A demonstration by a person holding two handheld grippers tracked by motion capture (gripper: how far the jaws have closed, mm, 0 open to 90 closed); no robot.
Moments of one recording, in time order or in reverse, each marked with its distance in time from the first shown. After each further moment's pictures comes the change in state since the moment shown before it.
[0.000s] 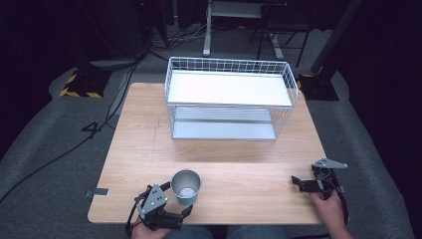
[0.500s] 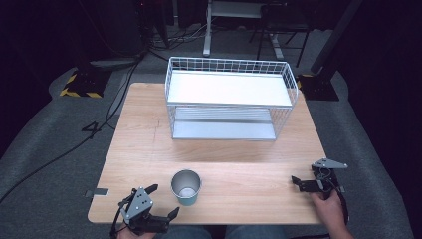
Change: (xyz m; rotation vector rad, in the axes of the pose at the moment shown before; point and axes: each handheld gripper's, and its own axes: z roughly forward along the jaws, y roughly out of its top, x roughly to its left) left arm 0.010 -0.006 -0.034 0.020 0.056 0.012; right arm 0.000 0.000 0.000 0.000 0.000 0.000
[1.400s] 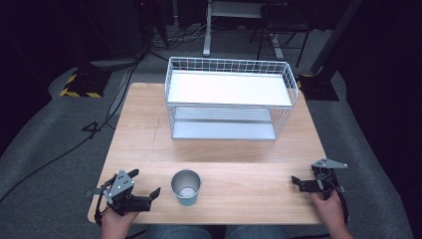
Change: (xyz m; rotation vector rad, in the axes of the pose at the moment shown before) left arm 0.068 -0.002 -0.008 0.011 0.105 -0.041; right arm 0.000 0.000 0.000 0.000 0.000 0.000
